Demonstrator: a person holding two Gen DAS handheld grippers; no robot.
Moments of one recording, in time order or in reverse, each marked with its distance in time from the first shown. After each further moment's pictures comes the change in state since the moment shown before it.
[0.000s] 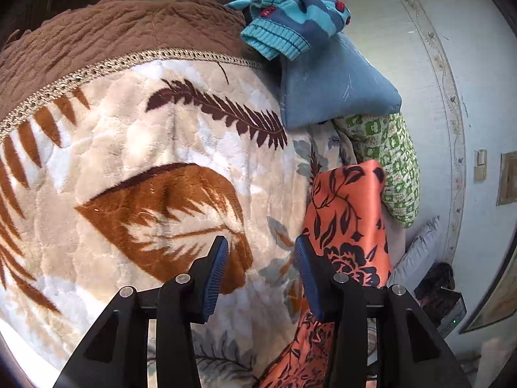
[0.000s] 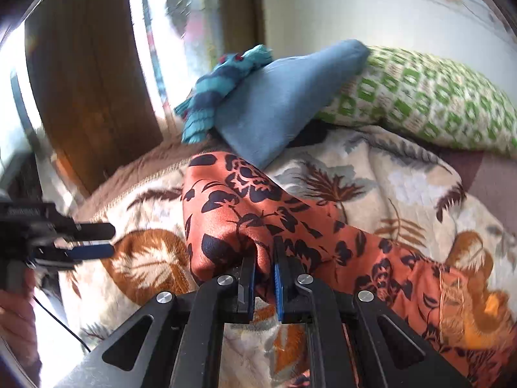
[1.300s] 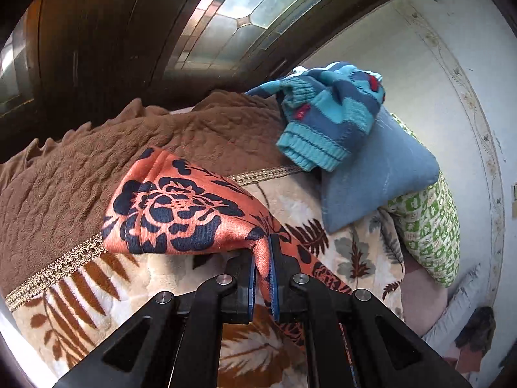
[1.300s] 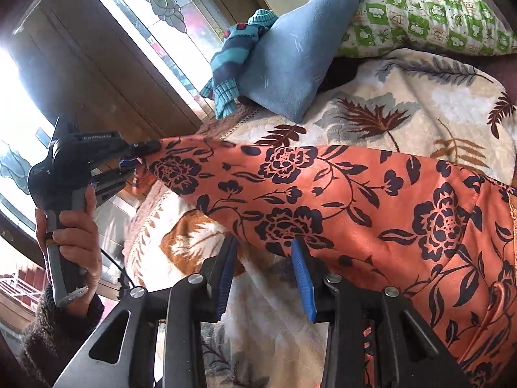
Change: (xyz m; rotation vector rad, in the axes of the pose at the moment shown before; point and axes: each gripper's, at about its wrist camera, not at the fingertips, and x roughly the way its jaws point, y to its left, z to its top) left arm -0.007 0.003 0.089 -0.007 -0.251 0.232; right arm 0.029 0.003 -0.029 0.136 0.187 0.267
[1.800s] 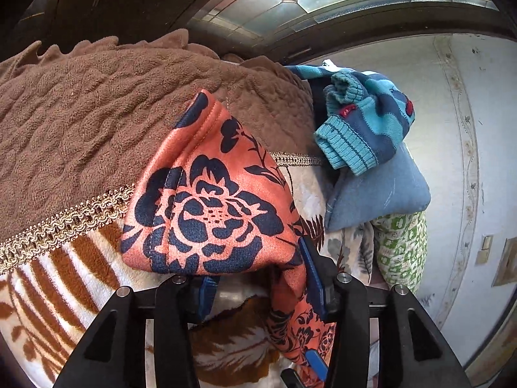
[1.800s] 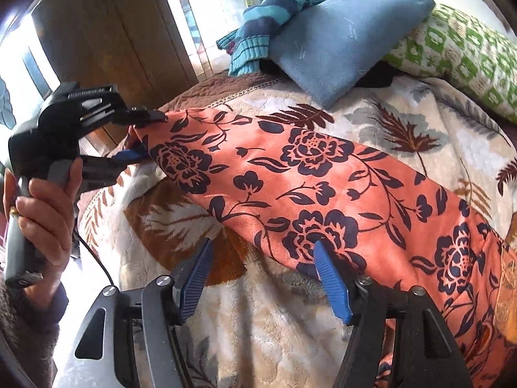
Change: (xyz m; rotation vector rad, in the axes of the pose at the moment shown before) left arm 0.057 0.048 0.009 -0.235 0.096 -0.157; right arm 0.057 0.057 -0.001 -0.276 0.108 -0.185
